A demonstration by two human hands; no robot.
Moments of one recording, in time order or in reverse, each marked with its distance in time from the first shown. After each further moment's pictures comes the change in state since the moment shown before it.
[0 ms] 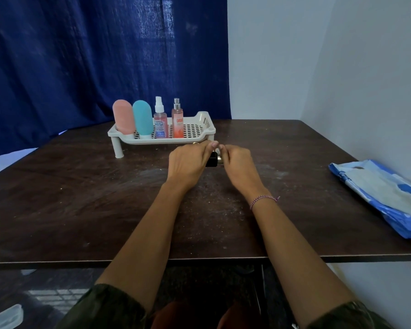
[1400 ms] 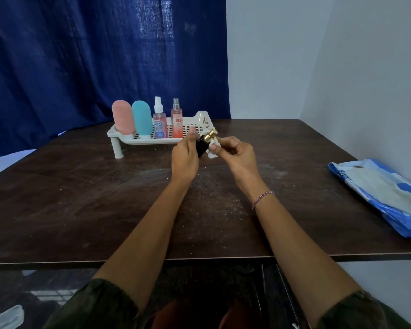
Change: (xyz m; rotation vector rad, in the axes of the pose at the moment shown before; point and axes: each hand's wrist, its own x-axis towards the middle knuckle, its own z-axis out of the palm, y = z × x) left_hand 0.003 0.010 0.004 -0.838 0.085 -0.409; right_hand 0.003 0.001 0.004 0.861 0.046 0.129
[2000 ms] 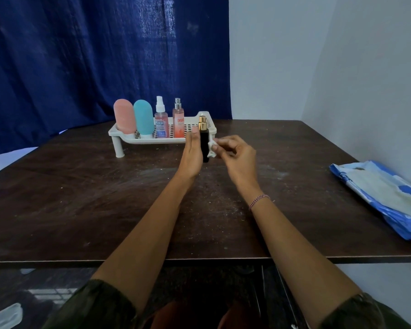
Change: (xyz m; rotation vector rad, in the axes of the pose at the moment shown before) left_hand 0.003 -0.003 0.005 -0.277 -0.214 -0.121; right_hand -0.002 -0.001 0.008 -0.288 0.086 -0.175
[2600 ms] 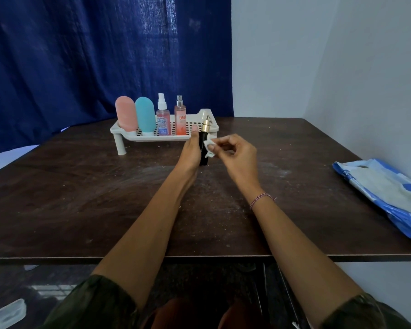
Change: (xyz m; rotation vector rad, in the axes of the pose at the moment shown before) left_hand 0.010 0.000 -0.004 -0.157 0.048 -0.188; right_hand -0.003 0.000 0.002 -0.063 -0.006 -0.037
